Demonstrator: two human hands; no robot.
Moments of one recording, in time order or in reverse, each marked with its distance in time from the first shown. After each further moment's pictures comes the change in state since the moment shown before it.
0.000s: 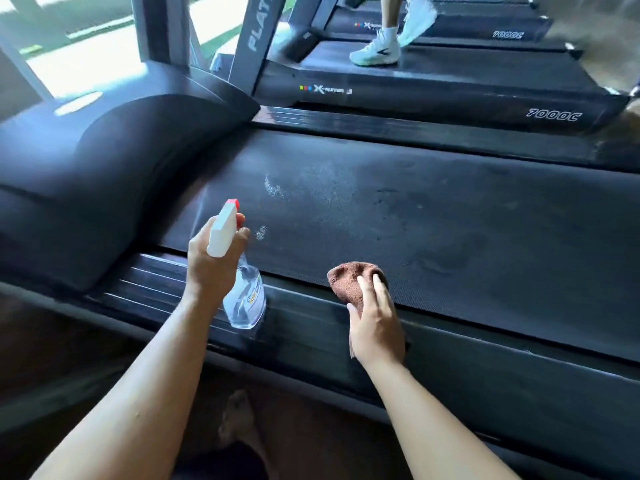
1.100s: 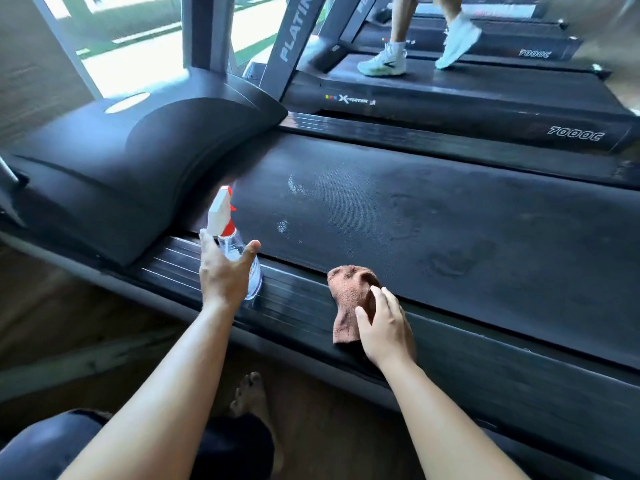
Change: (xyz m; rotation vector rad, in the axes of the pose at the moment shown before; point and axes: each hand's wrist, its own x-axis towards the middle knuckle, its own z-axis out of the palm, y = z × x) left_hand -0.042 -0.005 -0.036 0.505 0.219 -0.269; right_hand -0.025 -0.005 -0.031 0.033 -0.277 0.084
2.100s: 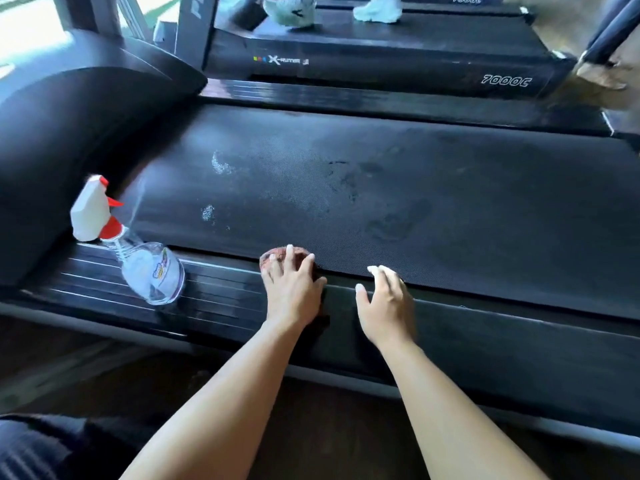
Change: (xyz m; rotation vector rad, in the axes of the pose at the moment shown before) left_hand -0.115 0.025 0.198 0.722 -0.541 0.387; right_hand 0.016 0.096 -0.043 -0.040 0.250 0.049
